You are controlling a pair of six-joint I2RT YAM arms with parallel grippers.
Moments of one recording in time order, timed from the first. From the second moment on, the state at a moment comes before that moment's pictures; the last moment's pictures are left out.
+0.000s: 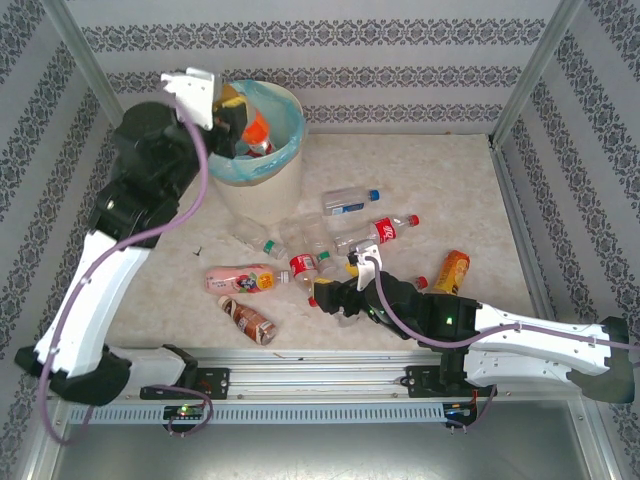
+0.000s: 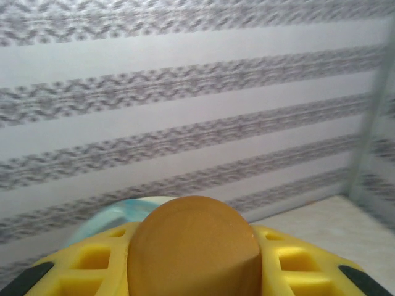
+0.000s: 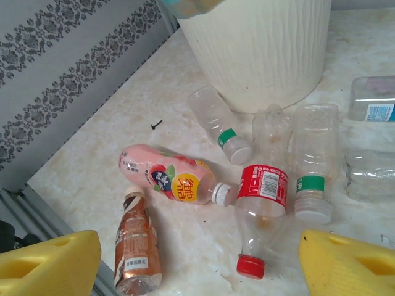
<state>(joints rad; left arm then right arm) -0.43 1.32 1.82 -0.54 -0.19 0.07 1.28 0.89 0.78 -0.35 0.47 0.63</state>
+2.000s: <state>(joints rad) -0.24 1.45 1.76 -0.50 0.06 0.03 1.17 0.89 0.88 -0.79 0.54 0.93</state>
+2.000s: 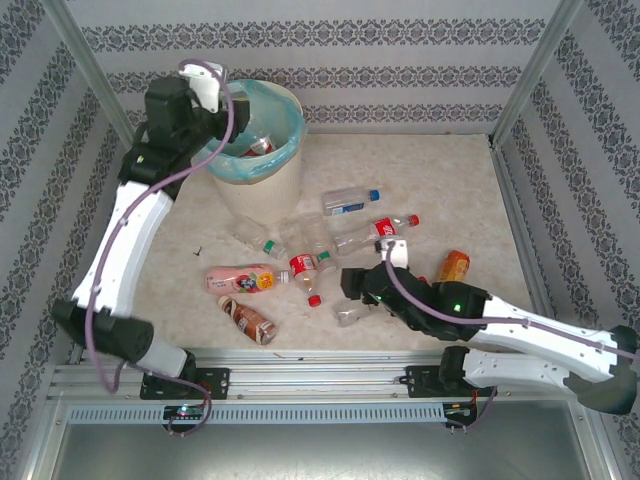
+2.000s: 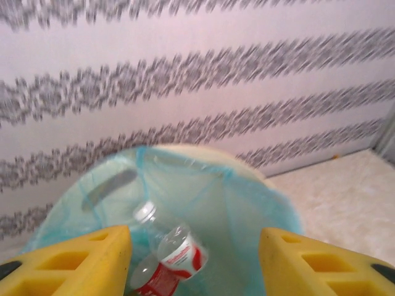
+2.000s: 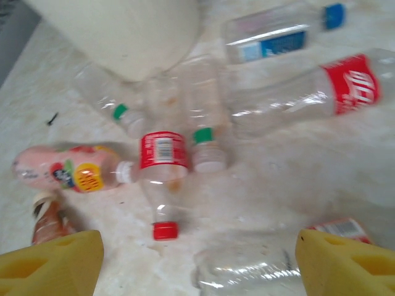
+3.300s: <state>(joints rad) -0.60 0.90 0.96 -0.42 0.34 0.07 0.99 1.07 0.58 -0.73 0.34 1.60</state>
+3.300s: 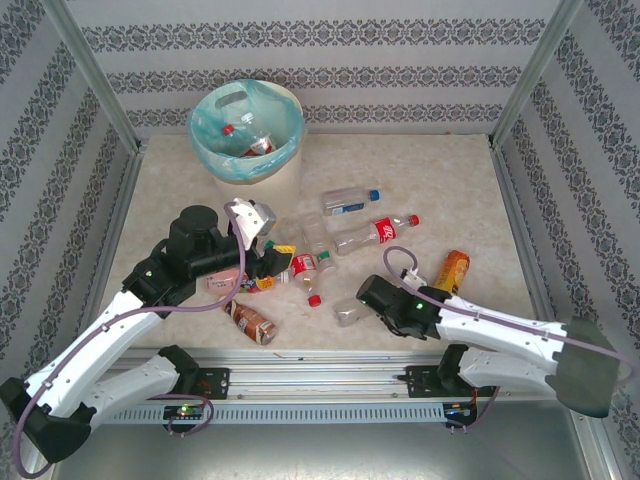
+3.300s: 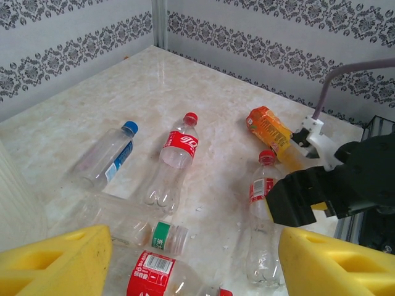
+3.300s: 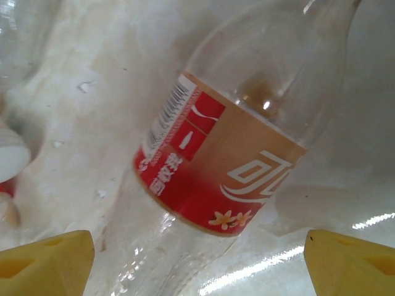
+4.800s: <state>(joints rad) -0.60 0.96 0.95 -0.38 0.36 -0.02 0.93 0.54 0.55 -0.42 0.21 0.82</state>
